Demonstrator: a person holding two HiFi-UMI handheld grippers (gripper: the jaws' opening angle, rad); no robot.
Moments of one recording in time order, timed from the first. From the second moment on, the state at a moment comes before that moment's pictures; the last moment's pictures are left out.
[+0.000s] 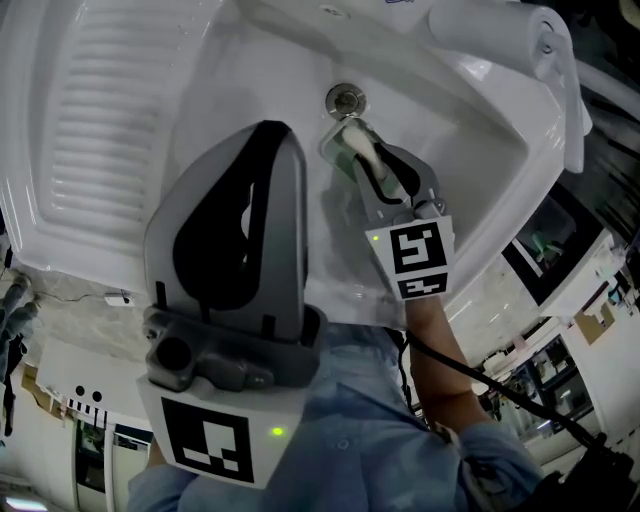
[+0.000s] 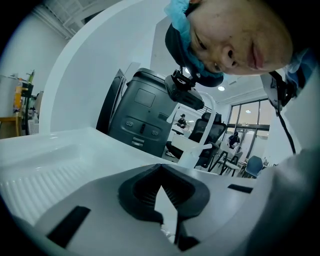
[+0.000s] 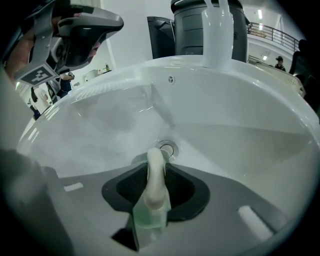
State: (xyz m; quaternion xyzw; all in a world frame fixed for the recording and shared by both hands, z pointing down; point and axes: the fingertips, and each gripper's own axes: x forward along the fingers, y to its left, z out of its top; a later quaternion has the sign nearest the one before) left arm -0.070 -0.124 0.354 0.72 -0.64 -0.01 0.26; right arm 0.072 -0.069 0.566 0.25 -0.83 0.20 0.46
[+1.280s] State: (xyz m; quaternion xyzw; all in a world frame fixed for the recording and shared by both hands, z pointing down) left arm -0.061 -0.108 0.325 0.74 -0.63 0.01 0.21; right arm 0.087 -0.099 0.505 0.34 -0.84 0.17 0.39
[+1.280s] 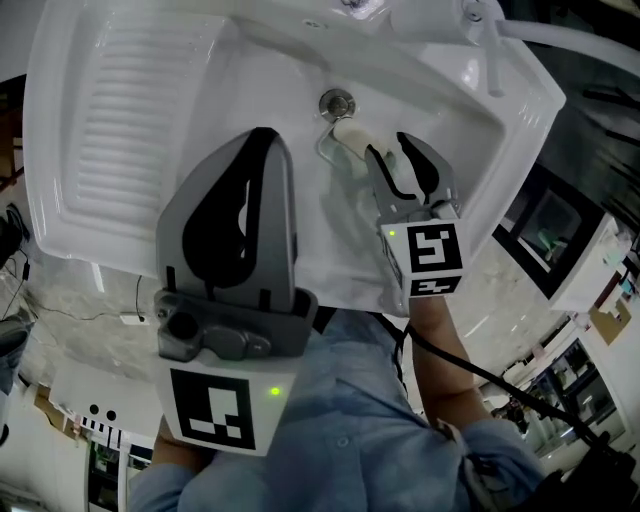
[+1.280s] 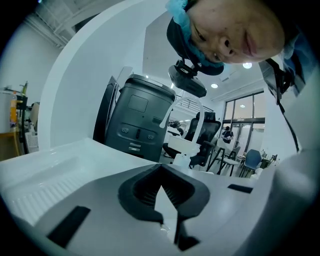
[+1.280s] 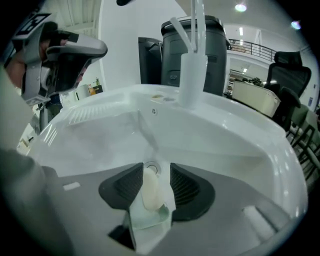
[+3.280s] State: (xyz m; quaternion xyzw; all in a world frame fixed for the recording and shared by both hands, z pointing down) left arm 0.014 -0.069 0.139 0.79 -0.61 0.02 -0.01; right arm 0.088 -0.077 0.155 0.39 -0.92 0.05 0.03
